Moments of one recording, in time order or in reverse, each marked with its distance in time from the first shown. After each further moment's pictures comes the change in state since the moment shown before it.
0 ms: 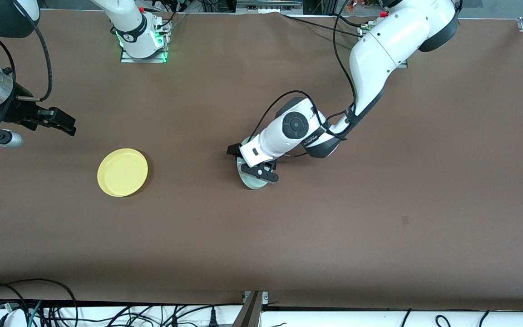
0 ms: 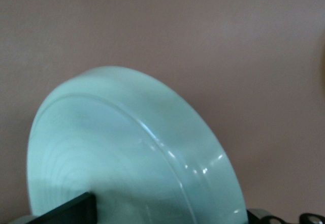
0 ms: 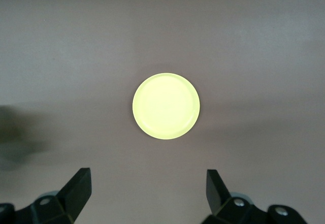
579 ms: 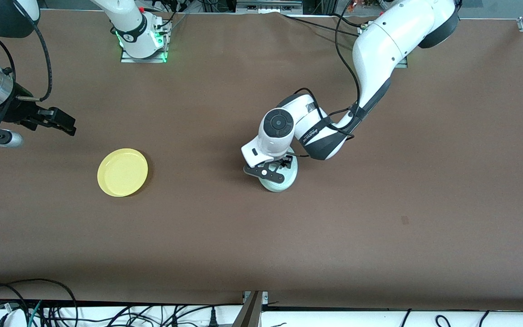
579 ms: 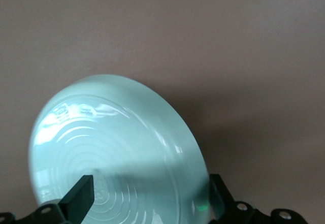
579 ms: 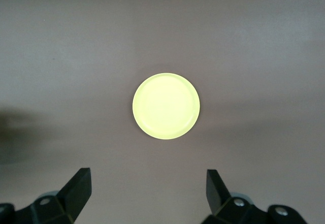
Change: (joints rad) left arm -0.008 -0.011 0.015 0.058 0.181 -0.166 -0.106; right arm 0.000 0.000 0.000 0.000 0.000 0.000 0.000
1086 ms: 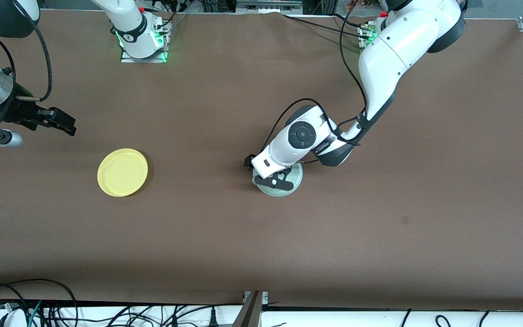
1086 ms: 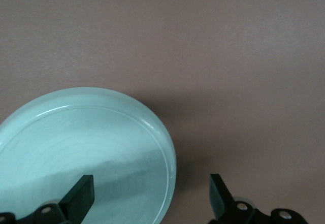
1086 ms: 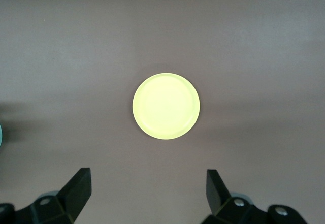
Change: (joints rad) left arm 0.065 0.012 -0.001 -0.052 -0.130 0.128 0.014; right arm 0.000 0.000 0.000 0.000 0.000 0.000 0.000
